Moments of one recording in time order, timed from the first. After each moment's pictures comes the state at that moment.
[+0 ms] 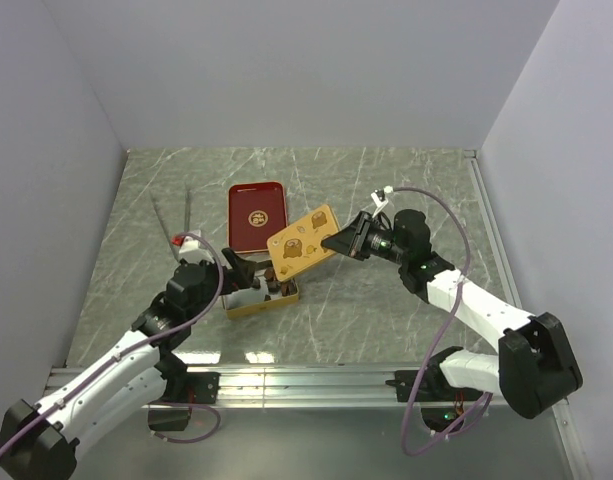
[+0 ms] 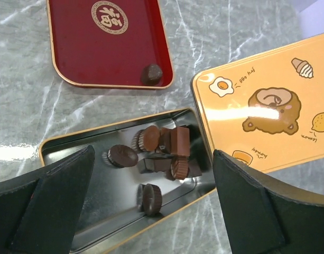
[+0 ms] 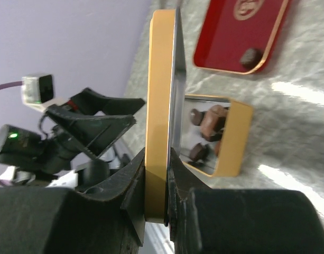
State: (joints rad) left arm -0.58 0.68 0.33 0.02 -0.23 -0.65; right arm 0.44 1.20 0.65 0.30 -0.52 0.87
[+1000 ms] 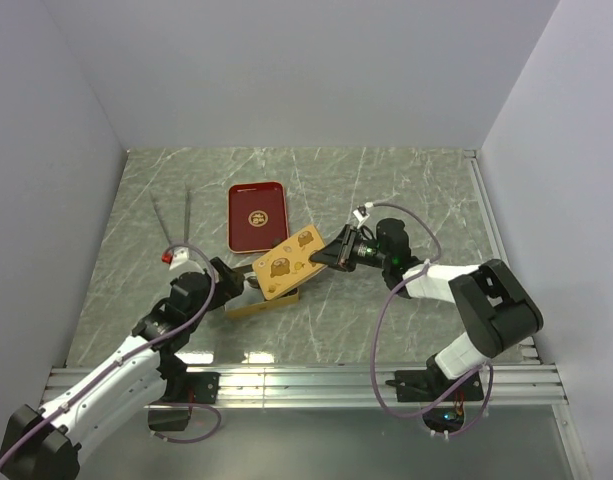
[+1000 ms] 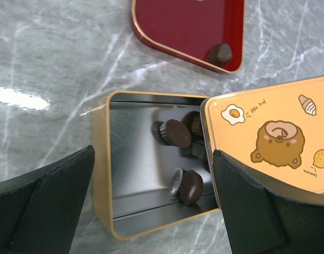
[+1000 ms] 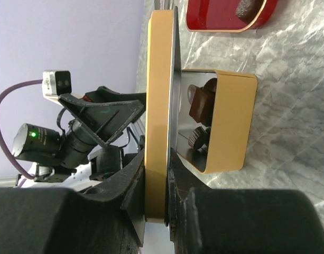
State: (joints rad) left arm -0.54 0.64 0.25 -0.13 -0.31 -0.86; right arm 0.45 1.54 0.56 0.67 -0.68 1.07
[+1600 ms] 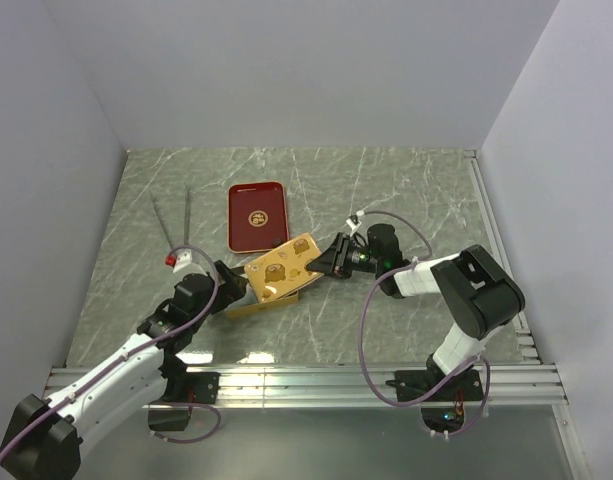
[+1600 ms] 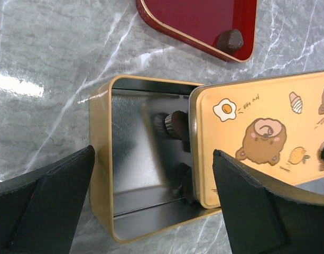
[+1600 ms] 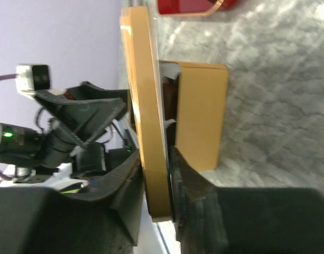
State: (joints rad) left arm -0.54 0.69 0.22 -0.09 -0.29 -0.90; right arm 0.47 1.67 0.56 0.73 -0.68 1.04
